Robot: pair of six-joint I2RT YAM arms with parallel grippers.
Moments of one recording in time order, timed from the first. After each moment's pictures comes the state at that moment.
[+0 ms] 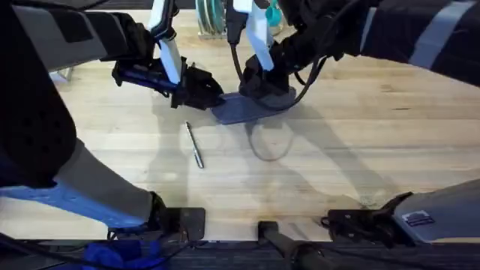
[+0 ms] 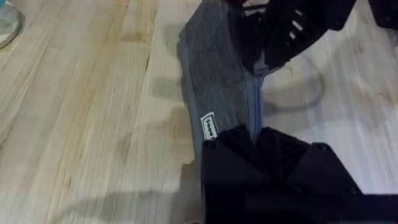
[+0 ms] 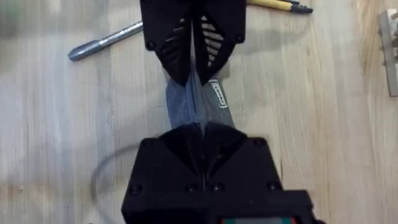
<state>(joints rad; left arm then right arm) 0.10 1.79 1.11 -1.02 1.04 1.60 0.57 1.69 1.32 -0.67 -0.49 -0.81</state>
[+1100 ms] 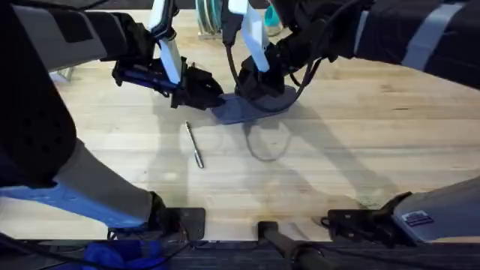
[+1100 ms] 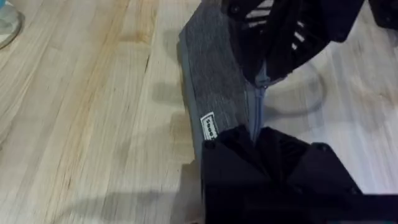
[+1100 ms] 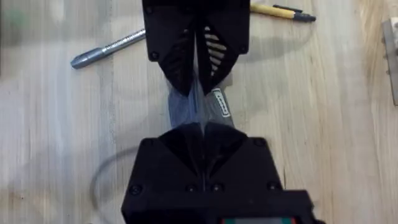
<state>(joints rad) 0.10 1.79 1.11 -1.02 1.04 1.60 0.58 1.71 1.32 -0.65 -0.50 -0.79</state>
